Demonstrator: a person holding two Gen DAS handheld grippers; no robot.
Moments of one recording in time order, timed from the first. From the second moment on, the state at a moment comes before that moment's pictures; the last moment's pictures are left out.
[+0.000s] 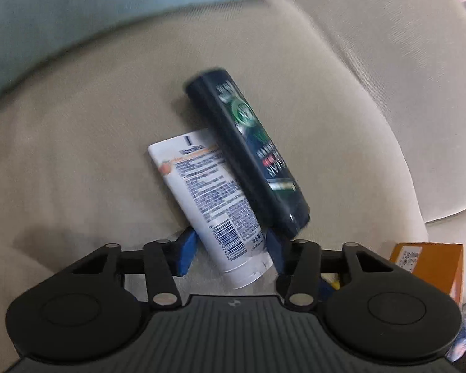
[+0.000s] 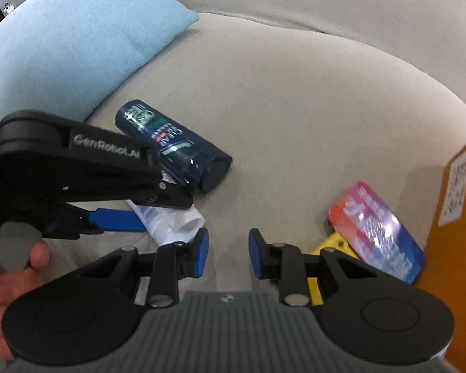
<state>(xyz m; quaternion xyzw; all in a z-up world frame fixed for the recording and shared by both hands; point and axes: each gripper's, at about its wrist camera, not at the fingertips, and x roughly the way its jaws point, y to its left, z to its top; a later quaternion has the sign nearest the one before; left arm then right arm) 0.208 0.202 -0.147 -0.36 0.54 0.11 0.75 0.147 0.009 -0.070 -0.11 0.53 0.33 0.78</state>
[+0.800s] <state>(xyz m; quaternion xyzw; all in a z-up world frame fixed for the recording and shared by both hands) 0.208 0.260 -0.156 -0.39 0.46 0.12 0.79 0.196 0.090 -0.071 -0.16 0.51 0.41 0.74</state>
